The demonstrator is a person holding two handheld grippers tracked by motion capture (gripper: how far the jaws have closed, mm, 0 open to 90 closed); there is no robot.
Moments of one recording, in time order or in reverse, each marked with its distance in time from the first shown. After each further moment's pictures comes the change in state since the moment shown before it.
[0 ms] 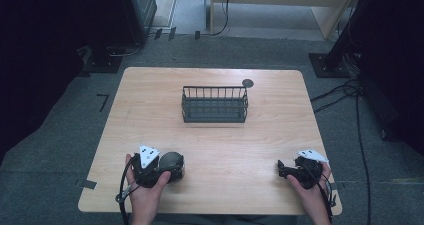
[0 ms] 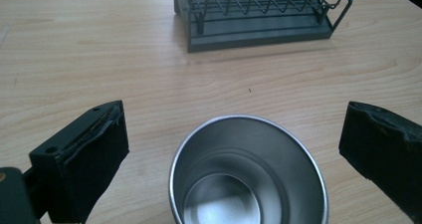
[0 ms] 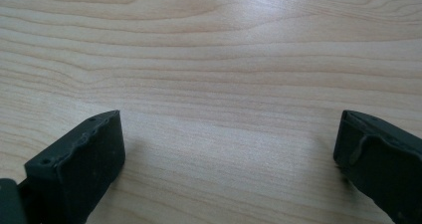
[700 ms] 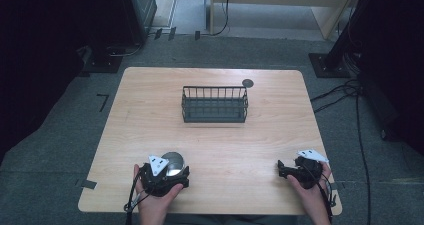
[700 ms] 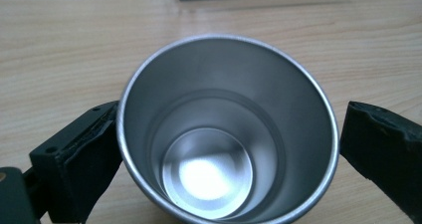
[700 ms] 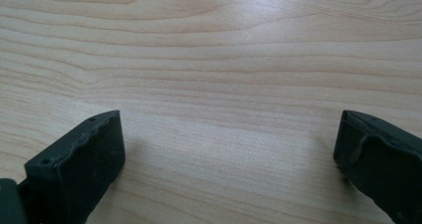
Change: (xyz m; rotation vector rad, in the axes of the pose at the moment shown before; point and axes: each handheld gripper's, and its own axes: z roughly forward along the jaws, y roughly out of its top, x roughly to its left) left arm -0.014 -0.033 0.017 0.094 0.026 -0.009; right arm 0.000 0.000 0.000 0.000 0.000 0.000
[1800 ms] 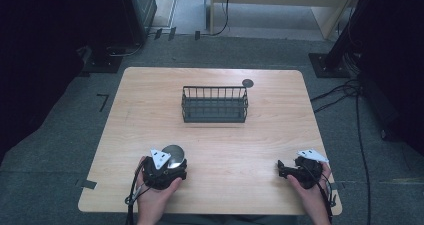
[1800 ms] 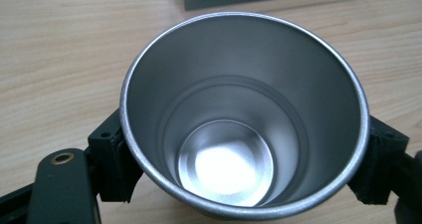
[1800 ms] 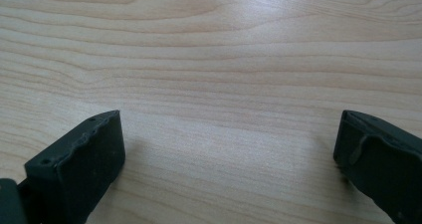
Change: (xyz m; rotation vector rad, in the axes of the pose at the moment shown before) left arm 0.004 0.020 0.006 -0.005 0.020 0.064; right arm 0.000 0.000 0.000 0.001 0.000 0.001
